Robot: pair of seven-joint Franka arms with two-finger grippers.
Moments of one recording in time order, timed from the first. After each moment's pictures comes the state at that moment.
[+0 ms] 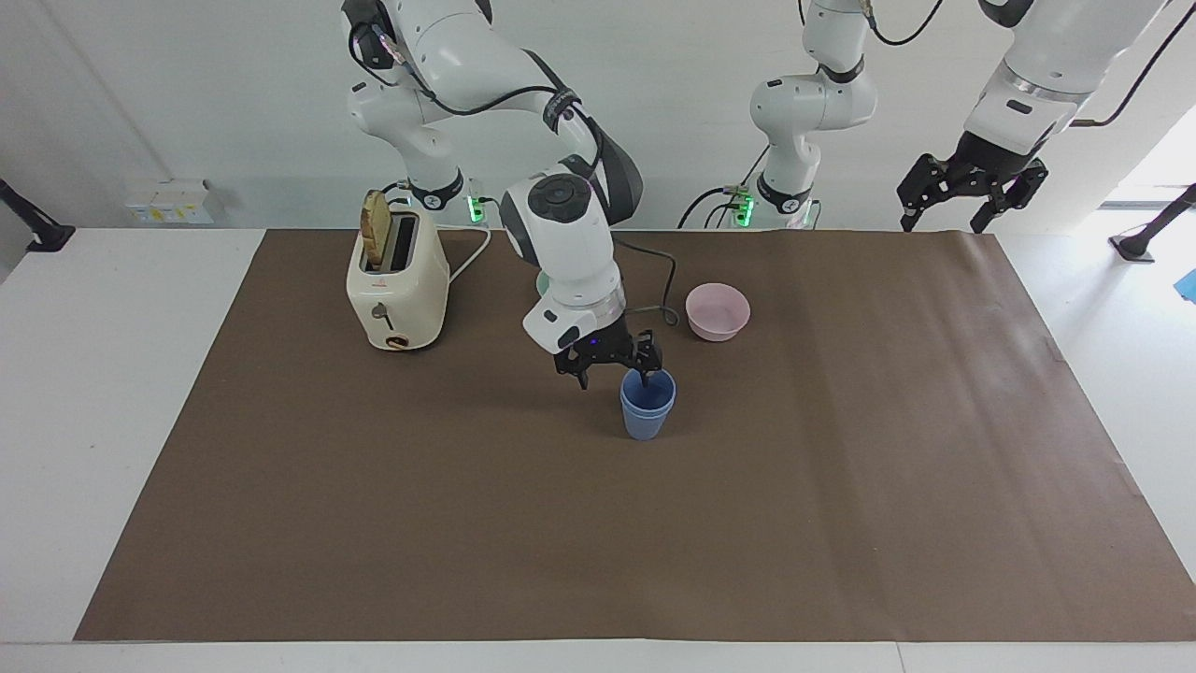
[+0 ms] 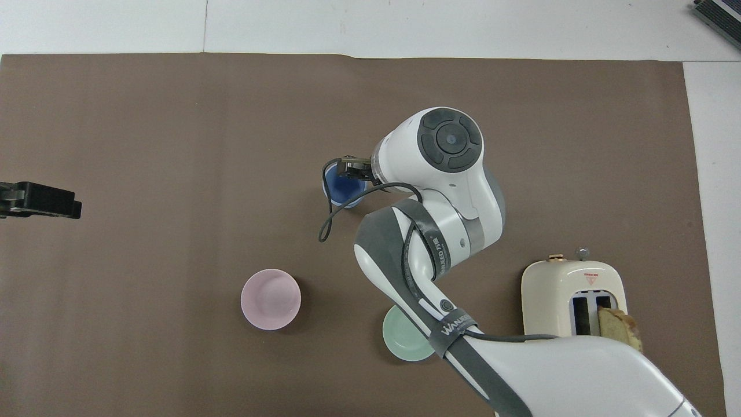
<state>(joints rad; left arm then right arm) 0.04 -0.09 -0.10 -1.59 -0.03 1.51 0.01 0.47 0.44 0.04 -1.53 0.12 2.19 0.58</state>
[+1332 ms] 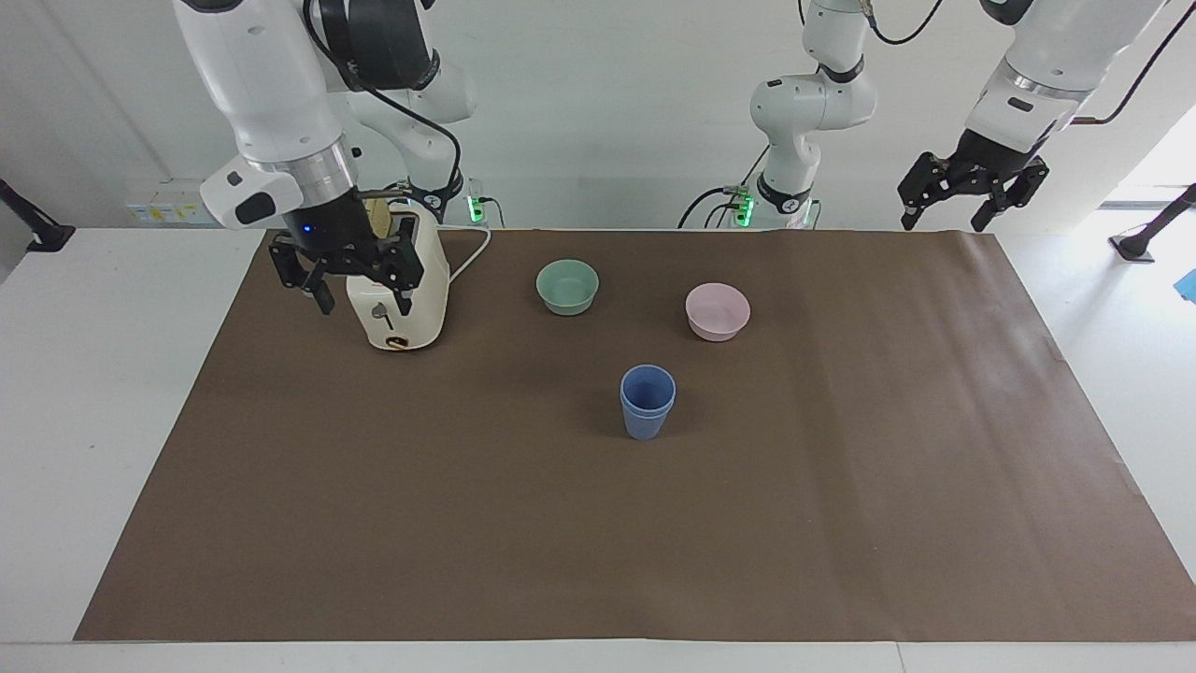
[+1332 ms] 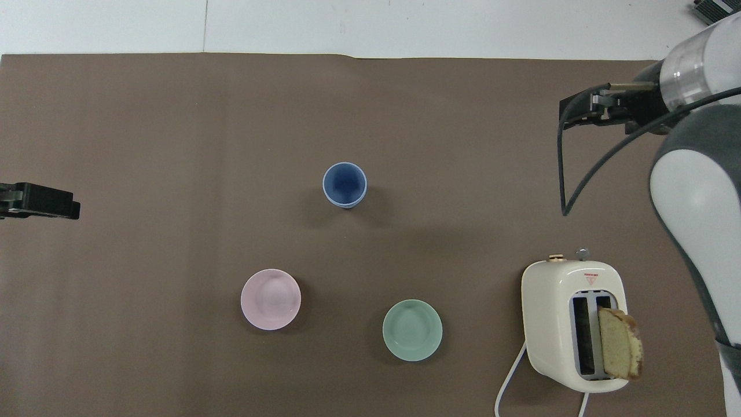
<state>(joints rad) 0.04 -0.10 -0.10 -1.59 -0.03 1.51 0.01 0.12 0.19 0.00 -1.30 0.01 1.62 0.18</state>
